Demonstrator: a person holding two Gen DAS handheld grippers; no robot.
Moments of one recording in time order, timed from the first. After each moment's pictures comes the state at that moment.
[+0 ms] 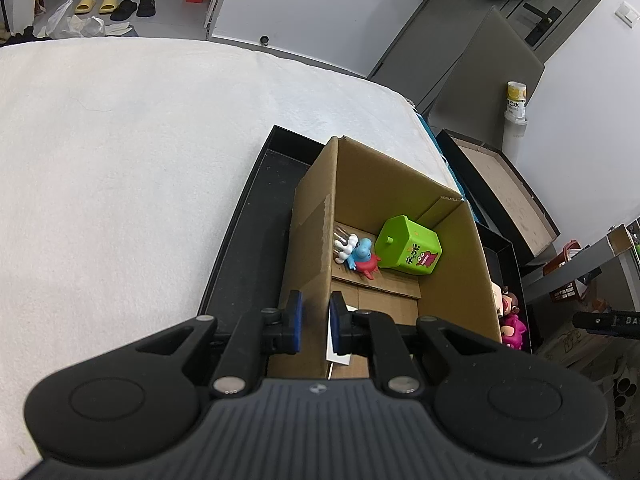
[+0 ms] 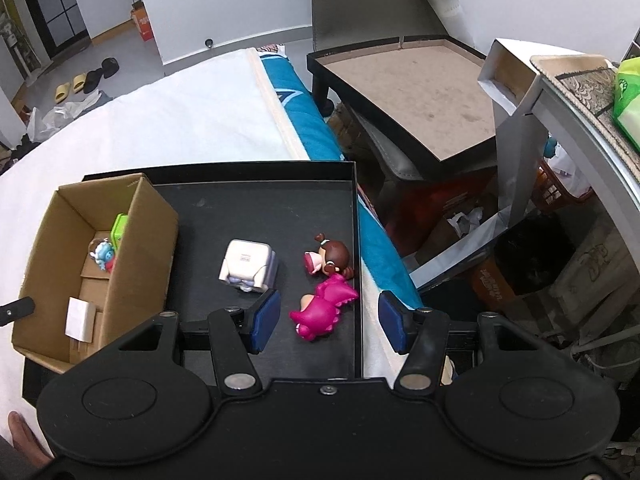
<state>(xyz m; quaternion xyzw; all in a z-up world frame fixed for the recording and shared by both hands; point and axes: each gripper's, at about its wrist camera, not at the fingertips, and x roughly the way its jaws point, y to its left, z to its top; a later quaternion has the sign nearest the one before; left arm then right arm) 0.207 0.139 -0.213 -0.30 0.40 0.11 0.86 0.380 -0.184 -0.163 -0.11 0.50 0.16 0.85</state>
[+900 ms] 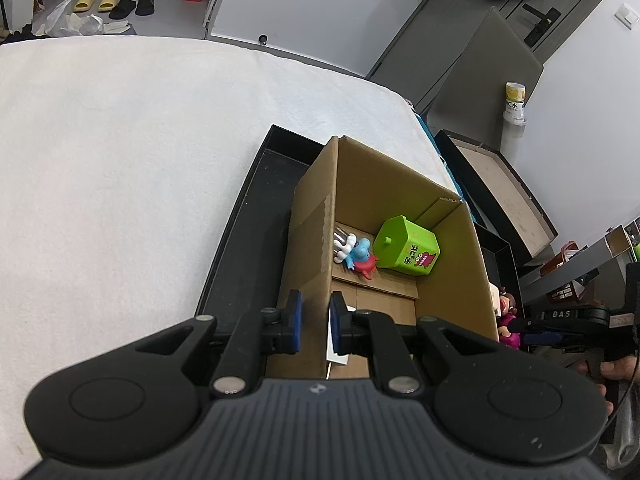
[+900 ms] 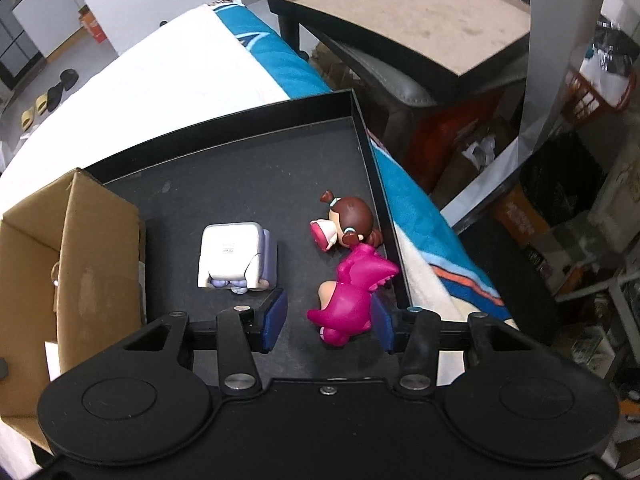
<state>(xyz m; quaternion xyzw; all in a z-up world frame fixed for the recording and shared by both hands) 0.207 0.140 -0.213 -0.30 0.40 0.11 0.86 0.410 -0.168 -0.239 -0.03 0.57 0.10 0.82</state>
